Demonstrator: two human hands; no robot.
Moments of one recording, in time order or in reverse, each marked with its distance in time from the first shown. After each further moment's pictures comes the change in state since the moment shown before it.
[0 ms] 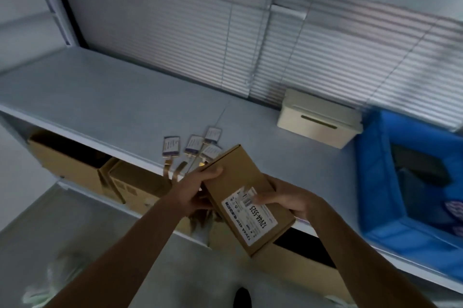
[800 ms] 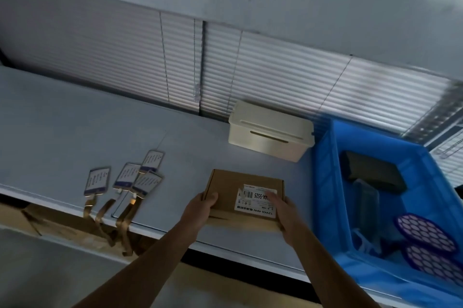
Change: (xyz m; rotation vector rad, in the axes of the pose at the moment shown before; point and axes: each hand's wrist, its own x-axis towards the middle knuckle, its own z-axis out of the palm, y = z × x) left_hand 0.136 -0.031 0.167 0.408 0.120 0.048; right_hand 0.016 0.093 -0.171 0.533 0.742 0.023
